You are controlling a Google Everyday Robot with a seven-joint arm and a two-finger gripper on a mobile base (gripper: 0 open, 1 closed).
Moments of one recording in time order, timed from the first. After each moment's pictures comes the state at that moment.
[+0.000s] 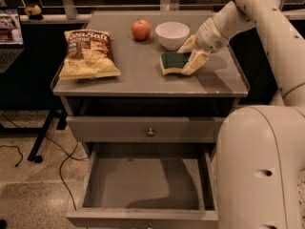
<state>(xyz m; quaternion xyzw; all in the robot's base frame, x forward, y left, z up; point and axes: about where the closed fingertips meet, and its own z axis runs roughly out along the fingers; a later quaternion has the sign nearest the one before) 0.718 -0.131 0.849 -0.71 0.62 0.16 0.30</state>
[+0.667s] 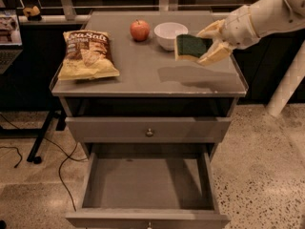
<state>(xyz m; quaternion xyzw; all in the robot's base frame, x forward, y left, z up) 0.669 -0.165 0.922 -0.68 0.60 0.10 0.42</state>
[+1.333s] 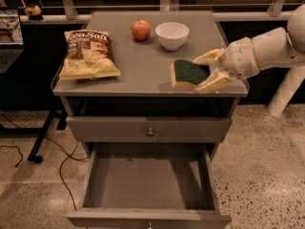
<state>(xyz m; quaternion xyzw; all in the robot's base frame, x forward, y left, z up) 0.600 -0.151 0.879 -0.67 0.57 0.17 0.44</state>
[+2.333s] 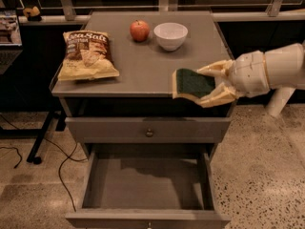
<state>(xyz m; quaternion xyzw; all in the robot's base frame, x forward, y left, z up) 0.544 -0.148 0.885 -0.65 0.58 0.16 0.46</state>
